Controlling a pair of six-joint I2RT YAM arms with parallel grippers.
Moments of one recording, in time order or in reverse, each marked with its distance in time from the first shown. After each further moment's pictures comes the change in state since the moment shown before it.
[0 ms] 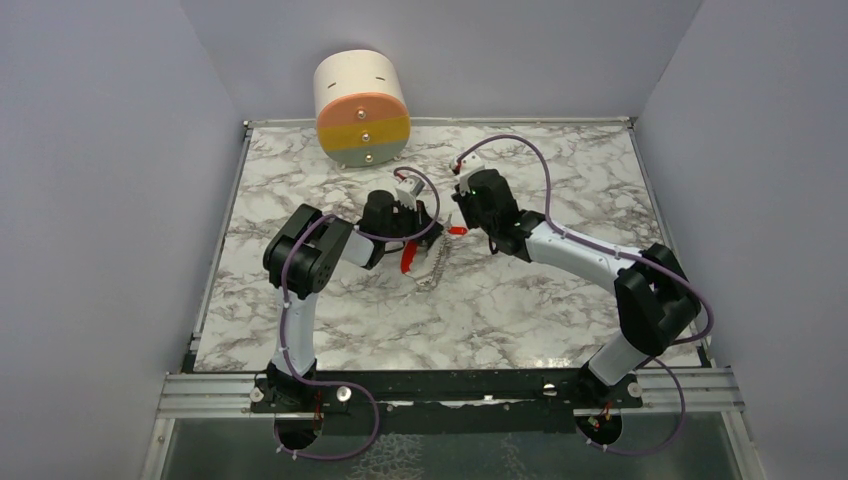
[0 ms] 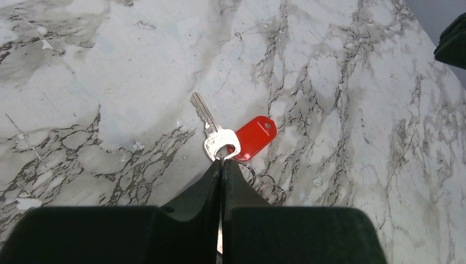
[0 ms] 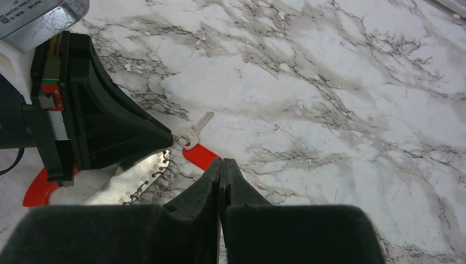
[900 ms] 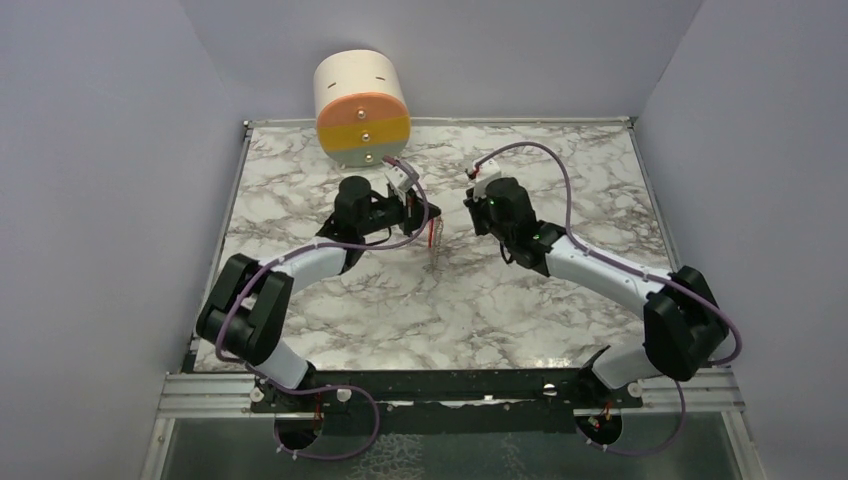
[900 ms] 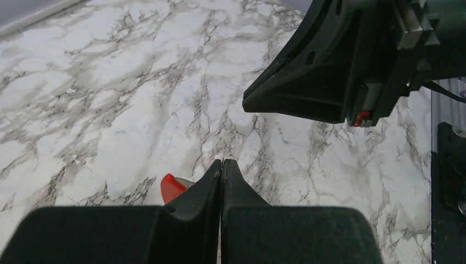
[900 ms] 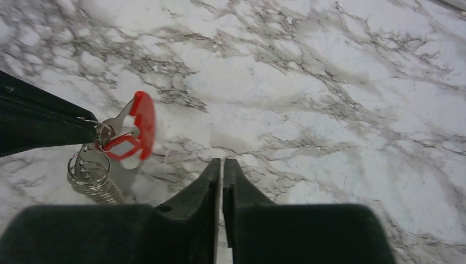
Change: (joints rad) left arm -0.003 -0.478 -0.096 -0.187 0.123 0.218; right arm 0.000 -0.134 -0.101 0.018 -0.026 0.049
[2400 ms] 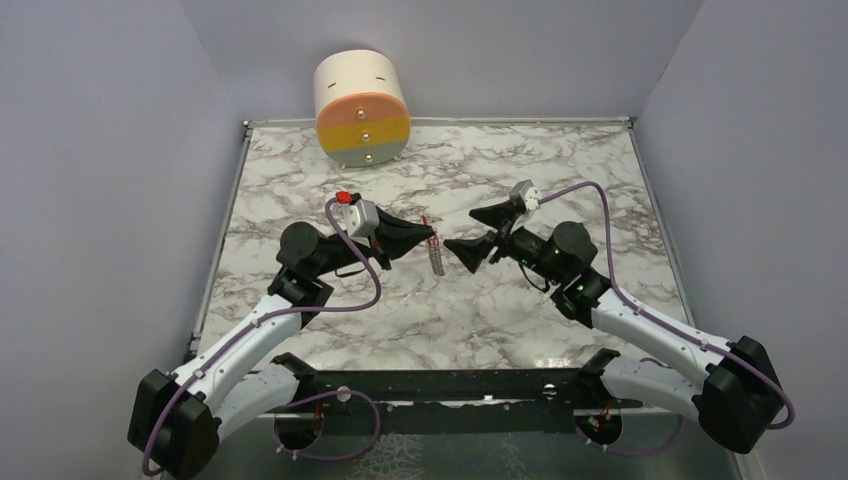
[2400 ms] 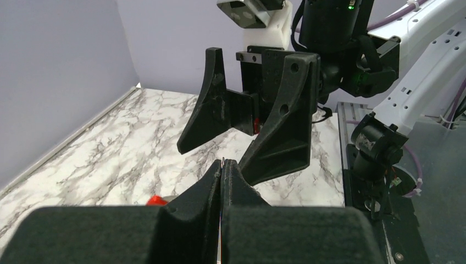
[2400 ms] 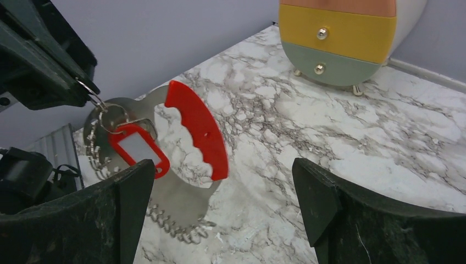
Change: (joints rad) left arm -0.093 -0.659 -0.196 -0.024 0.076 -0.038; right arm -0.005 -0.453 -0.401 0.496 -0.536 0.177
